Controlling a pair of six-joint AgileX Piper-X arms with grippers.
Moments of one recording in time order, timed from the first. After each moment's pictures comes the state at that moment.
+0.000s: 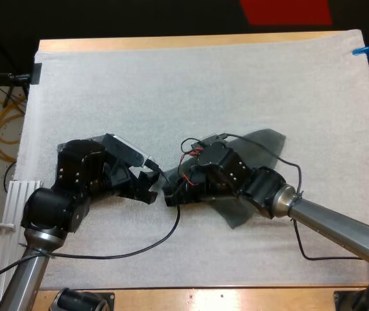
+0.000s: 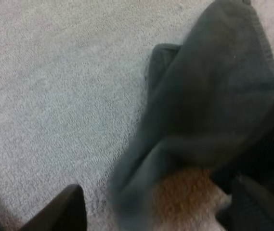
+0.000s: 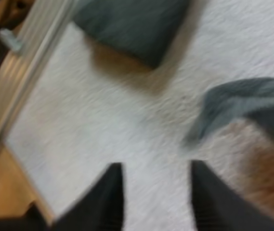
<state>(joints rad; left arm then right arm) -0.28 0.93 -0.88 0.87 0.31 -1.64 0.90 1.56 -1.06 0.34 -0.34 -1.36</state>
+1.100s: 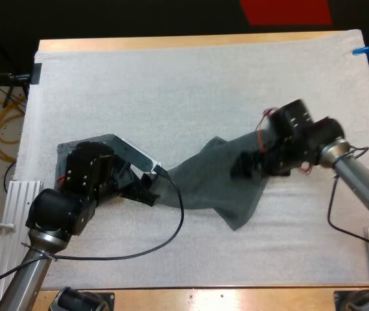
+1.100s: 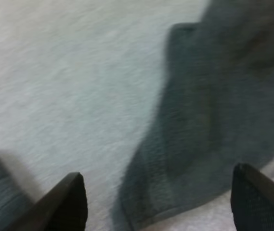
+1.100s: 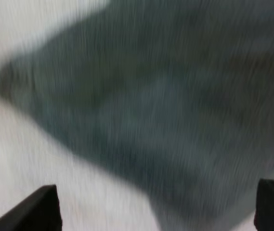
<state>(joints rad) -0.34 0.93 -0.88 0.87 0.15 -1.59 0.48 1.56 -1.13 0.98 -0.45 -1.53</state>
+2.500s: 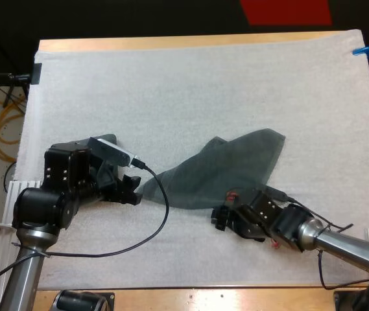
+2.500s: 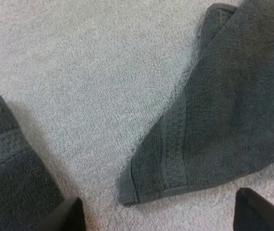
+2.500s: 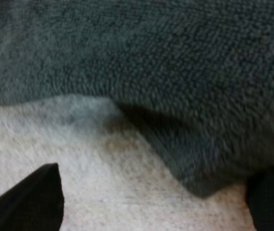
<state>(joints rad) -0.16 0.93 -0.88 0.99 0.26 -1.59 0.89 1.46 -0.62 0.34 -0.09 -0.74</state>
